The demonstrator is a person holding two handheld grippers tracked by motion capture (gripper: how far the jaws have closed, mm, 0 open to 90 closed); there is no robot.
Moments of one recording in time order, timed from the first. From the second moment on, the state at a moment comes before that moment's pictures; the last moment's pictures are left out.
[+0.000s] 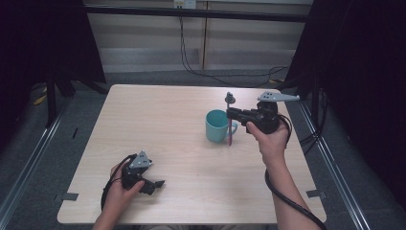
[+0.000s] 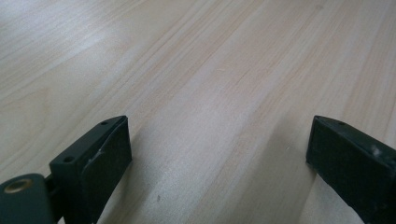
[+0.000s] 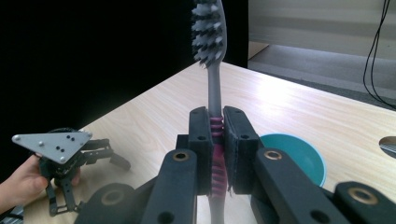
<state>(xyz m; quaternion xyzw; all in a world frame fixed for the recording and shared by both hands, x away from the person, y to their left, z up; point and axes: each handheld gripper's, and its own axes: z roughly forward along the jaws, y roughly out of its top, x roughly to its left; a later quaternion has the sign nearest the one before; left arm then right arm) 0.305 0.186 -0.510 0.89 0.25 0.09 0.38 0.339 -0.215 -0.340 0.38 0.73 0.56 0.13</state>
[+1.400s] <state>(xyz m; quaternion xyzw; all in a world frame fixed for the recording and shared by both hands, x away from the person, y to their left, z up) 0.305 0.186 -0.510 0.89 0.25 0.09 0.38 0.361 -0.213 -0.309 0.37 0.71 0.58 0.14</state>
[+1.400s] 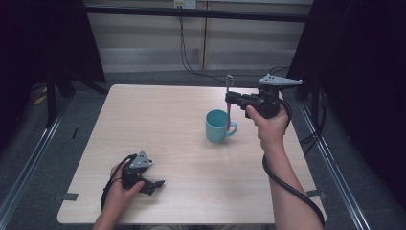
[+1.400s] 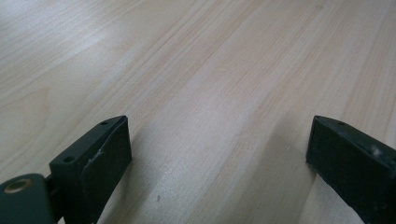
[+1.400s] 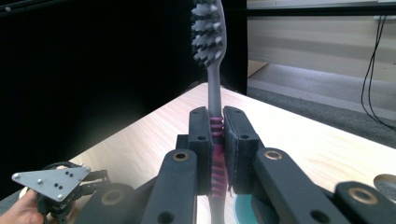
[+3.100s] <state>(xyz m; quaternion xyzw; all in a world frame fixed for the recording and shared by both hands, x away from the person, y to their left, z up) 0.305 0.186 -0.510 0.89 0.25 0.09 0.38 0.397 -0.212 -0.313 0.39 0.68 0.60 0.16</state>
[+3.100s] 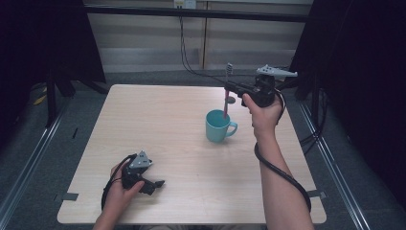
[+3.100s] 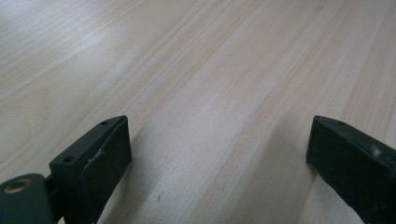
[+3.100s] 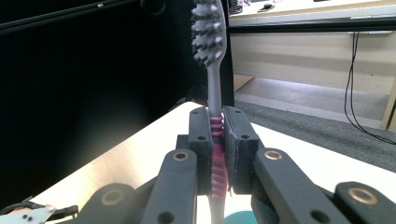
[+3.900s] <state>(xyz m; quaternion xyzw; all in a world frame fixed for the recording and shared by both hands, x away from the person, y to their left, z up) 0.305 0.186 -0.511 0.89 0.25 0.09 0.38 0.412 -0.204 -0.340 0.40 0.68 0.58 0.18</state>
